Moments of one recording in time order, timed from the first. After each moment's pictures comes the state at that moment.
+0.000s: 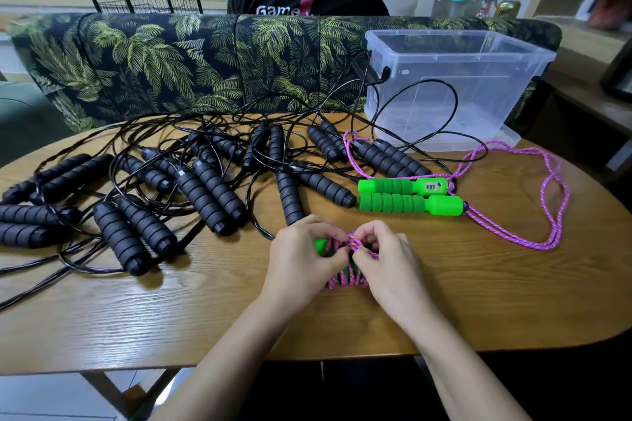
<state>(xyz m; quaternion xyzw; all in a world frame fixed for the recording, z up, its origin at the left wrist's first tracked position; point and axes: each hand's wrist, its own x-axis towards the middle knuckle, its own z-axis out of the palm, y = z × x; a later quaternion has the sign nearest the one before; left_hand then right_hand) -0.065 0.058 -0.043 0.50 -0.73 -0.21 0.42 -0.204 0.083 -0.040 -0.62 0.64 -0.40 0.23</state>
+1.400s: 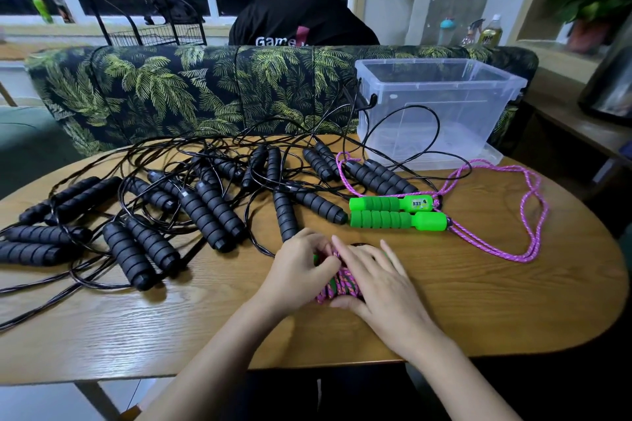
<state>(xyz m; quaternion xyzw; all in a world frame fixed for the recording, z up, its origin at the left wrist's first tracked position) -0.063 0.051 -0.033 0.48 -0.77 -0.27 0.33 -0.234 0.090 -0.060 -0.83 0.53 -0.18 0.02</state>
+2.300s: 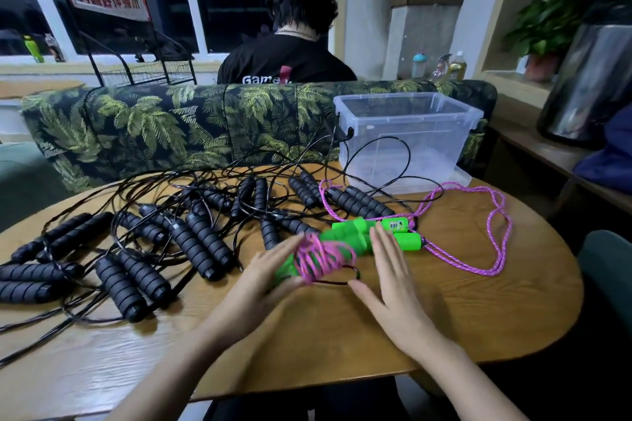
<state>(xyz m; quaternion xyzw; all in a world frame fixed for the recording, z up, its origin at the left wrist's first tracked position) -0.017 0.051 -0.025 0.40 -0.84 -0.24 0.29 -0.264 0.098 -0.036 -0.73 0.58 -0.35 0.11</state>
